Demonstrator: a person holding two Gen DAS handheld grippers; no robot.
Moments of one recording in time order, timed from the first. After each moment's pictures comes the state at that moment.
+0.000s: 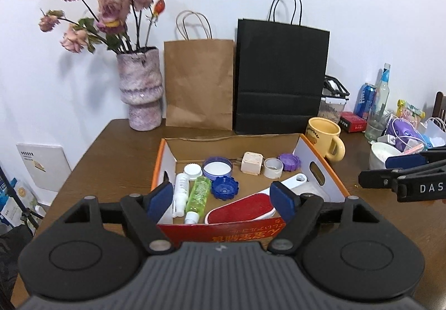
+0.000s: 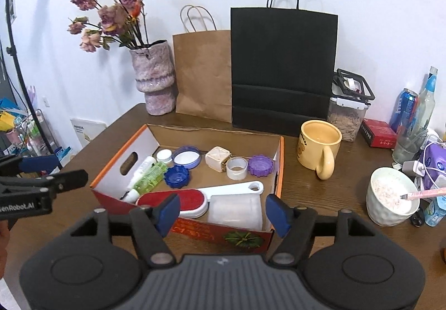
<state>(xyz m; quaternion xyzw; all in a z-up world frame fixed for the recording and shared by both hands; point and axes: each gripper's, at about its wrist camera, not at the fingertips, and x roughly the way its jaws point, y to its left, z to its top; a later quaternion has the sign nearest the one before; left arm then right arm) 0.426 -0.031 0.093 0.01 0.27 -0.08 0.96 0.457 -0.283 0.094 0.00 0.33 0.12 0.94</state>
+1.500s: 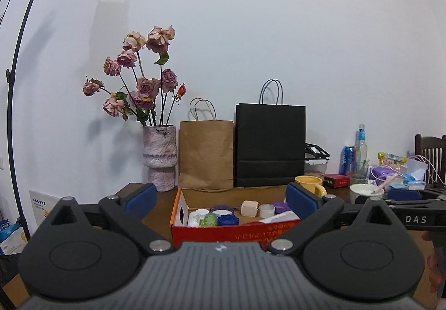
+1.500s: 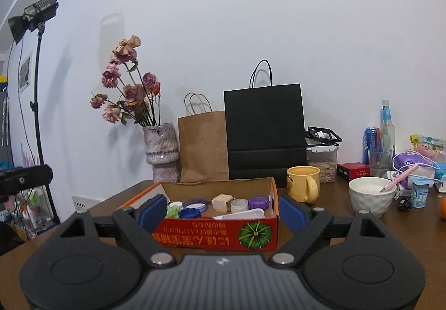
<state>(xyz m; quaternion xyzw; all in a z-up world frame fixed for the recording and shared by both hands) 0.249 -0.003 0.038 -0.01 0.04 -0.08 1.00 0.285 -0.273 0.011 0.04 0.09 0.08 0.99</state>
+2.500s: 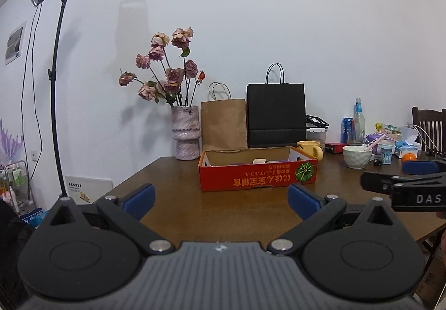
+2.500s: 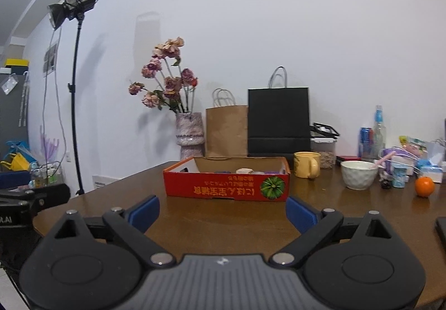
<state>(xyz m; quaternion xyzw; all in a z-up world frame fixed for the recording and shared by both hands) 0.072 0.001 -0.006 0.02 0.07 -0.03 1.00 0.097 -0.242 -0.017 0.01 0.09 0.09 0.99</state>
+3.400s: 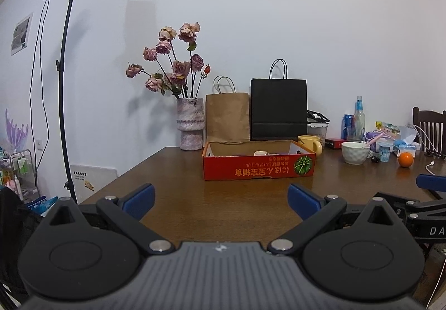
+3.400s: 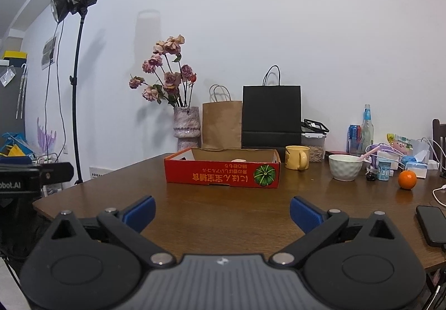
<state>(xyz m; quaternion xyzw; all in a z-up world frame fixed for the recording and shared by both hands) 0.046 0.004 0.000 0.01 0.09 -0.02 1.00 0.052 -0.242 -0.026 -0.01 0.10 0.08 0.99</state>
